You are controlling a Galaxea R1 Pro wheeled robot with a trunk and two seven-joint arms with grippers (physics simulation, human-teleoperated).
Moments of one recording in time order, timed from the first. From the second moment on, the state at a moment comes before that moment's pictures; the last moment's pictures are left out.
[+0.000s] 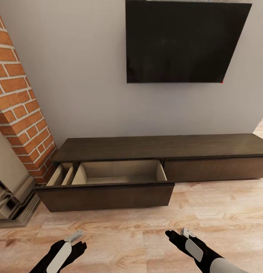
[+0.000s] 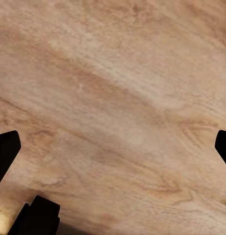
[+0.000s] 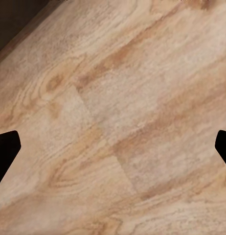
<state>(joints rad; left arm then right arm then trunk) -0.37 0.12 -0.20 -0.72 0.87 0.48 0.44 -0.59 -0.08 0.42 -0.24 -1.02 0.17 -0.02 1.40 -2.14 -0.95</state>
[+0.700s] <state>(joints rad) -0.37 0.12 -0.20 -0.72 0.86 0.48 0.44 -0.59 -0.08 0.42 -0.24 -1.03 0.17 -0.02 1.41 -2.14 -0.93</state>
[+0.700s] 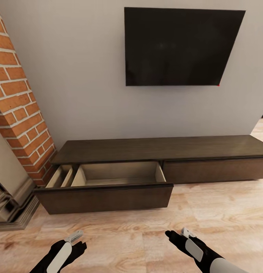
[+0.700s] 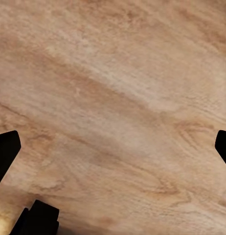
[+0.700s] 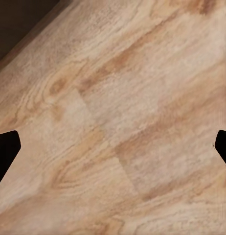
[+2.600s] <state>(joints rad) -0.37 0.10 -0.20 -0.72 0.85 0.48 0.44 -0.59 -0.08 0.42 -0.24 -1.03 0.18 -0.03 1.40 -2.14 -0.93</state>
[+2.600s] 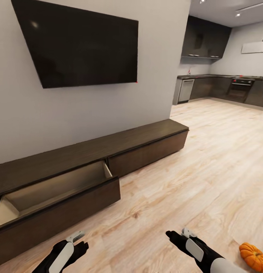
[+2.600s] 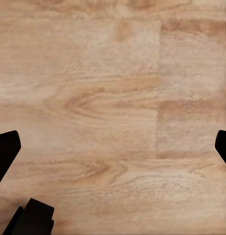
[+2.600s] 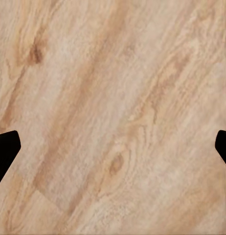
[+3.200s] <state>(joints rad) -0.37 0.10 -0.20 -0.72 0.85 0.48 0.44 -0.59 -0.08 0.42 -0.24 -1.03 0.17 -0.03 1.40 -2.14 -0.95</state>
